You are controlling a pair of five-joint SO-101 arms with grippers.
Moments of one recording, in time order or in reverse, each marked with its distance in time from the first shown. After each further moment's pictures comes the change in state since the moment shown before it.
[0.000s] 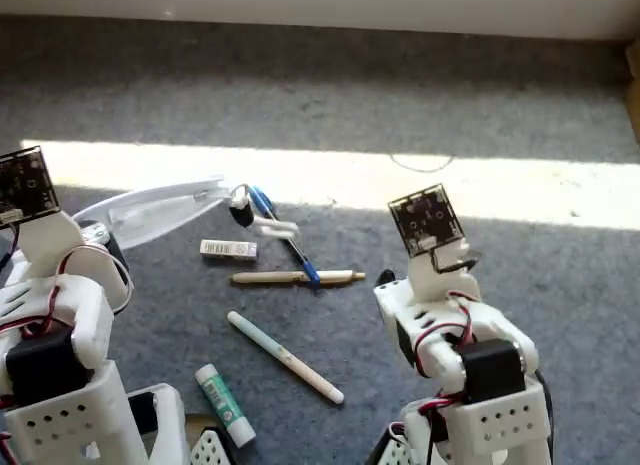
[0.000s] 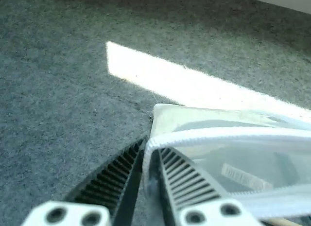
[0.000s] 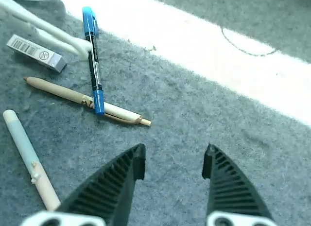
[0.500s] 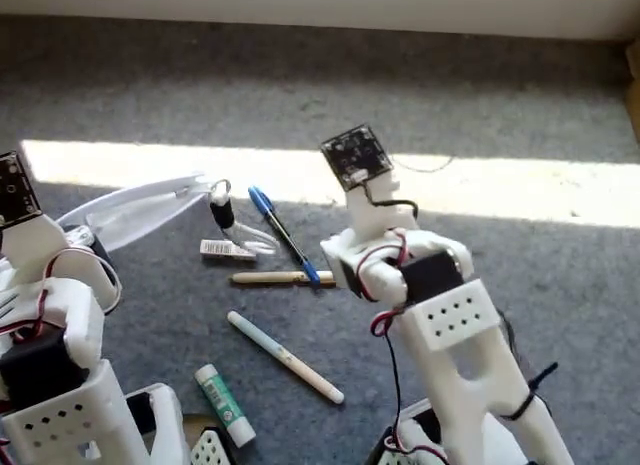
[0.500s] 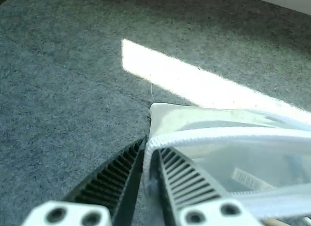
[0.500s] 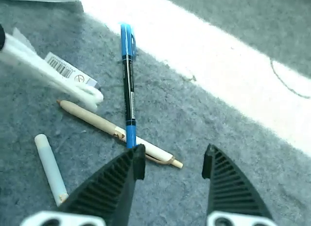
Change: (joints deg) left arm -4.0 0.0 0.0 0.0 0.0; right arm -11.8 30.9 -14.9 -12.9 -3.3
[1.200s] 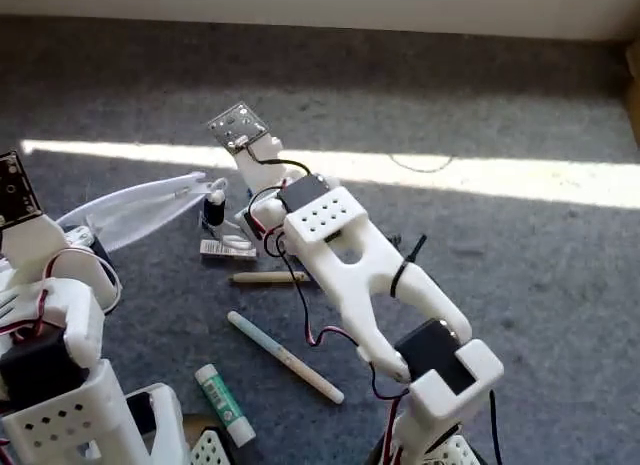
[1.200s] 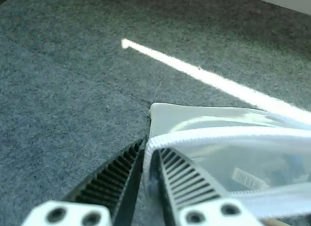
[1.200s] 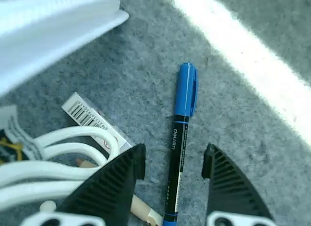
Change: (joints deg) left arm -0.1 0.0 0.0 0.0 0.0; right arm -10.0 47.0 -30.5 -8.3 0.0
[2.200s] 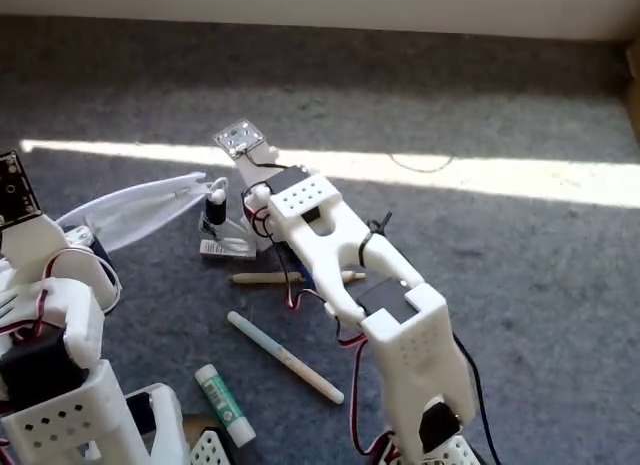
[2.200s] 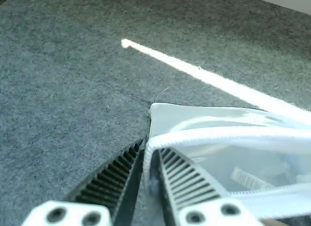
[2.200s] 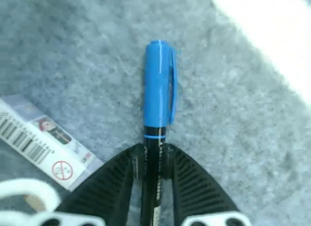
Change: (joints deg) left arm 0.0 0.0 0.0 0.0 0.0; right arm 2.2 21.7 -13.7 3.3 0.0
